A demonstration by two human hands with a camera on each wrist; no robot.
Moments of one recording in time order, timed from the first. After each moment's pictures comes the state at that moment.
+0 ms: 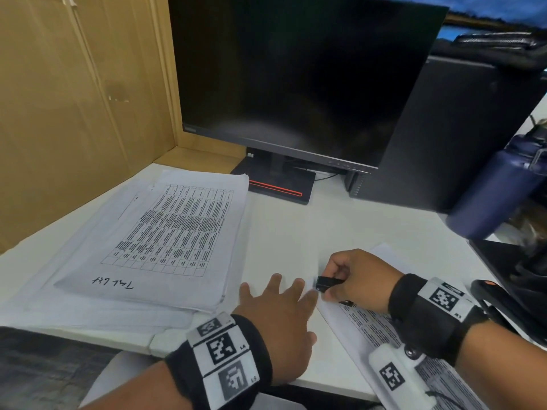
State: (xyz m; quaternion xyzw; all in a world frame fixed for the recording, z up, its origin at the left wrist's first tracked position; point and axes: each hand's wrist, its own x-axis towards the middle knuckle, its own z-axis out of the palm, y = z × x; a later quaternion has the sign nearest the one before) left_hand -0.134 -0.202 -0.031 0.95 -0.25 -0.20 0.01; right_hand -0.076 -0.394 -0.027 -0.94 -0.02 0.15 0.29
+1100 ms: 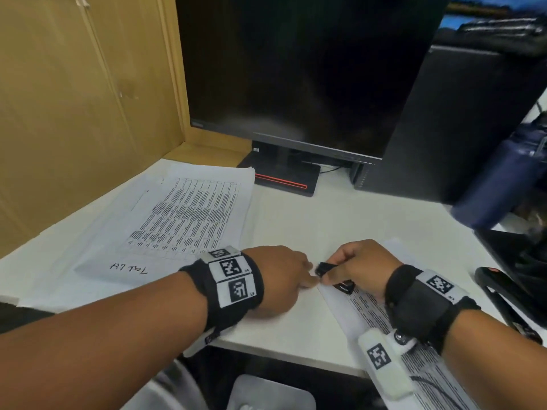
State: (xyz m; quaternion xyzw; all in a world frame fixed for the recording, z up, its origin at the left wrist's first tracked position) left_hand -0.084 -0.189 -0.017 0.90 -0.38 -0.19 -0.06; right_hand -0.083 -0.386 -0.034 -0.88 0.09 0.12 0.44
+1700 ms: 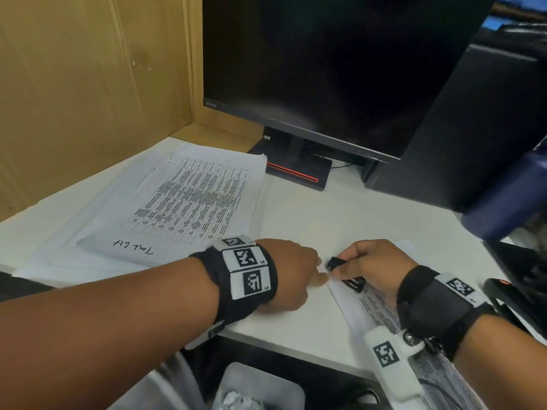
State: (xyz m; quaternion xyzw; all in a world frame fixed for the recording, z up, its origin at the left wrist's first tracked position) left_hand -0.081 -0.185 -0.025 0.90 -0.37 -0.21 -0.05; right_hand -0.078 -0.385 -0.041 -0.86 0.11 0.12 0.48
